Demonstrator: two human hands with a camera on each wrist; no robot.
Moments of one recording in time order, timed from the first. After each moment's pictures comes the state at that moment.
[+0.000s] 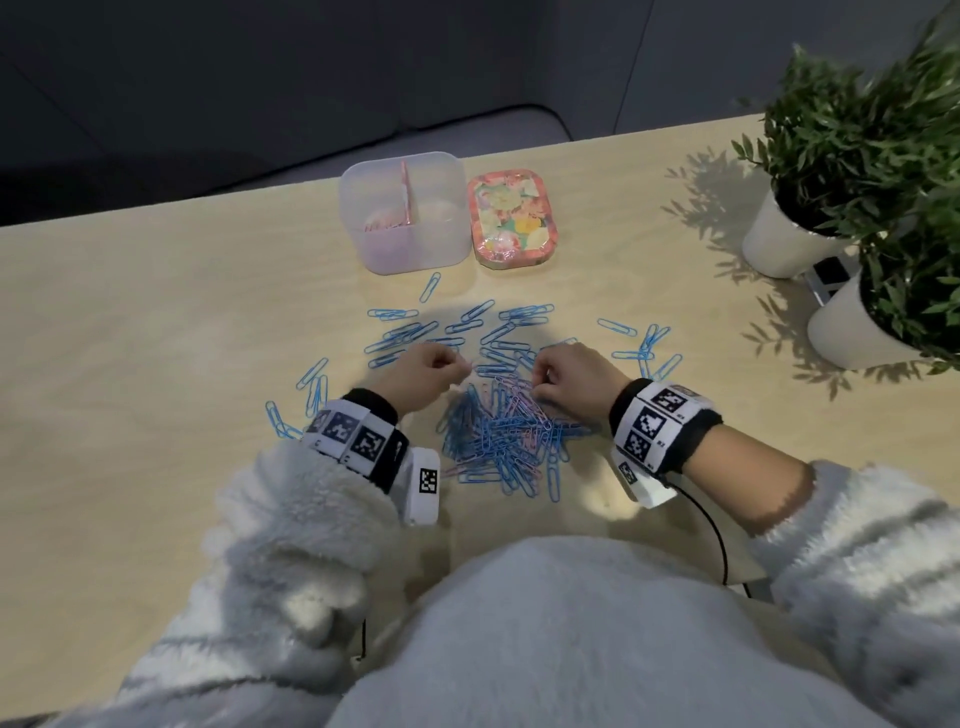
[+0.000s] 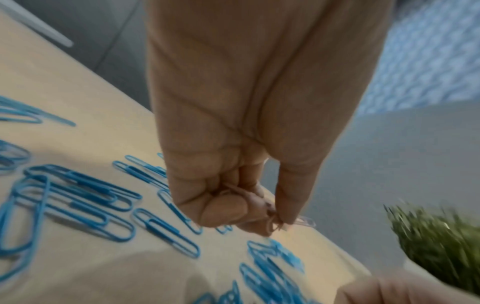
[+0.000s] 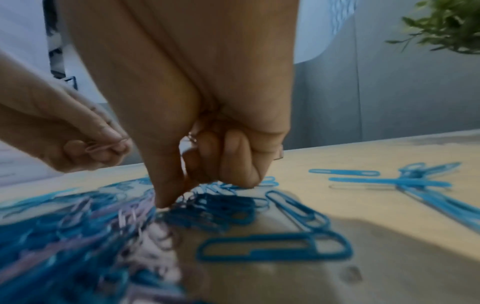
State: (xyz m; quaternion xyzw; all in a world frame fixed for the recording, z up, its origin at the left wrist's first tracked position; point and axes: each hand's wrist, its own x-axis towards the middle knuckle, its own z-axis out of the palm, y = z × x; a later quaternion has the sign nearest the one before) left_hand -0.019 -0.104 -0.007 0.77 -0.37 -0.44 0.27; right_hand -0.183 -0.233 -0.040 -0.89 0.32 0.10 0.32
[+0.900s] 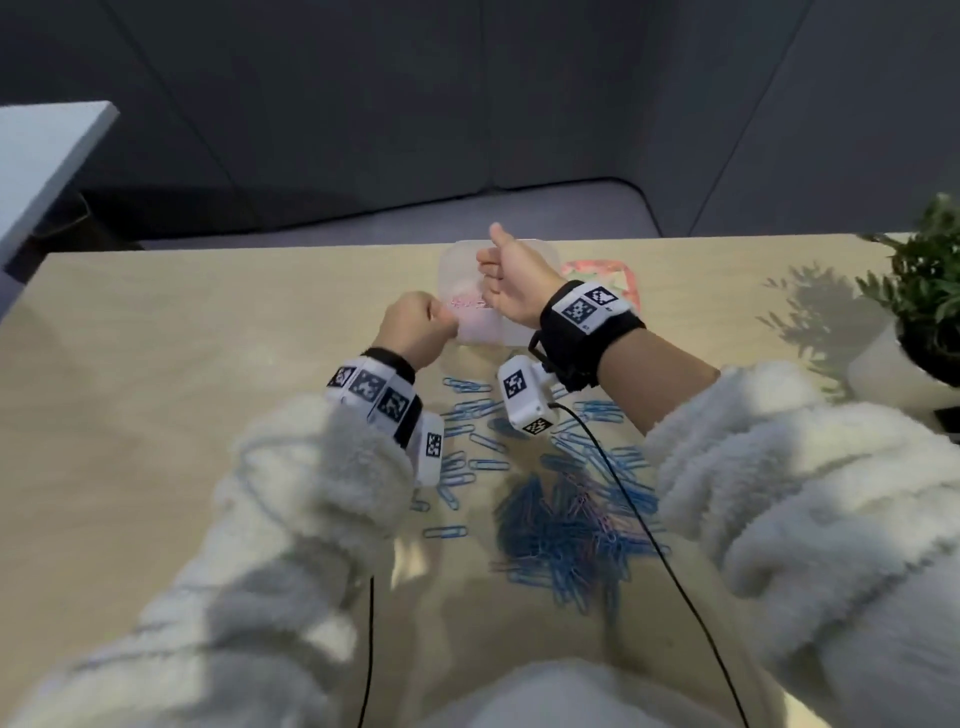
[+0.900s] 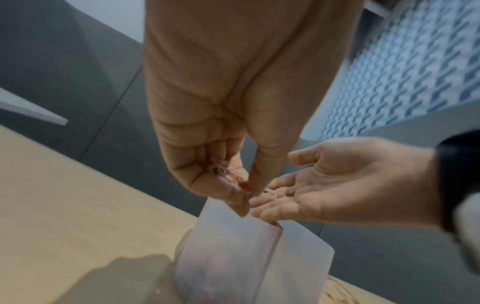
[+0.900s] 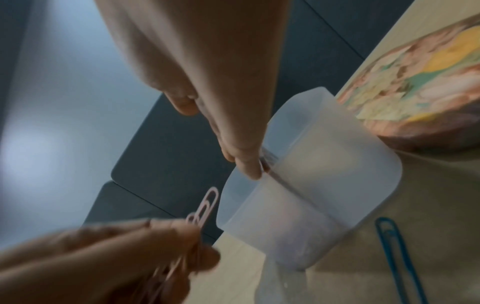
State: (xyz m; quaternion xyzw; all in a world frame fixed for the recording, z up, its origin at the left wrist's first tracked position) left_hand 0.093 -0.141 0.038 0.87 -0.27 -0.23 0.34; right_hand 0.044 -0.271 0.051 -0.47 0.36 -0.04 0.80
